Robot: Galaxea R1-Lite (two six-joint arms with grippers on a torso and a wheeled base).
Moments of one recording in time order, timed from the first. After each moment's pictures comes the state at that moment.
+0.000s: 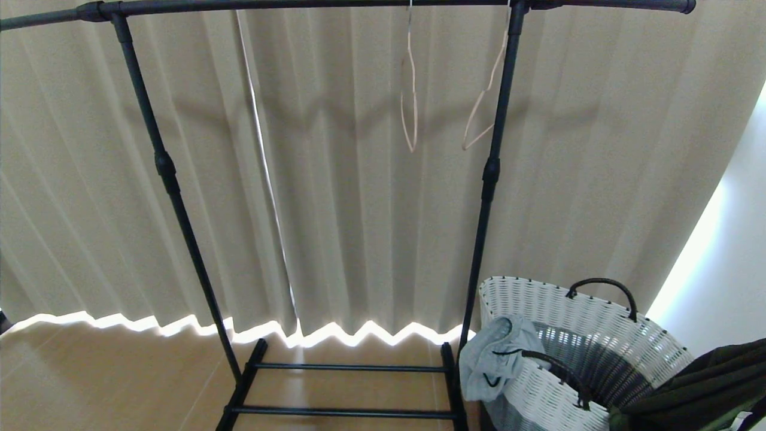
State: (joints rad) left arm -0.01 0.01 -0.02 0.11 0.05 0.25; right arm -0.12 0.75 -0.40 0.00 -0.06 -0.42
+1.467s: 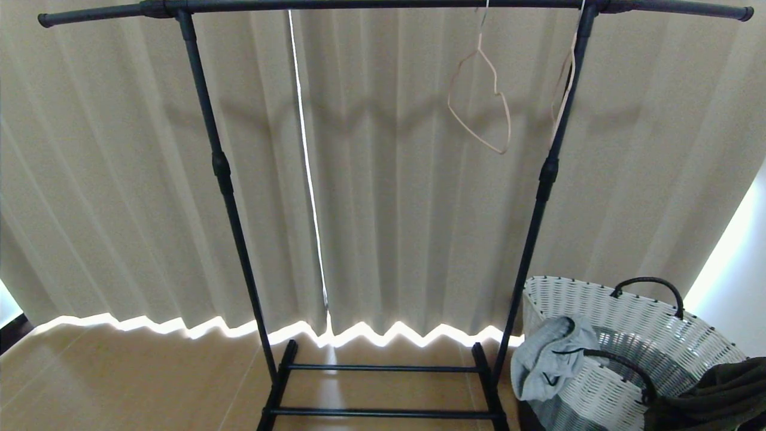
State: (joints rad) left arm -0.01 0.01 -0.02 0.11 0.06 0.27; right arm -0.08 0.73 -0.34 0.00 -0.06 -0.42
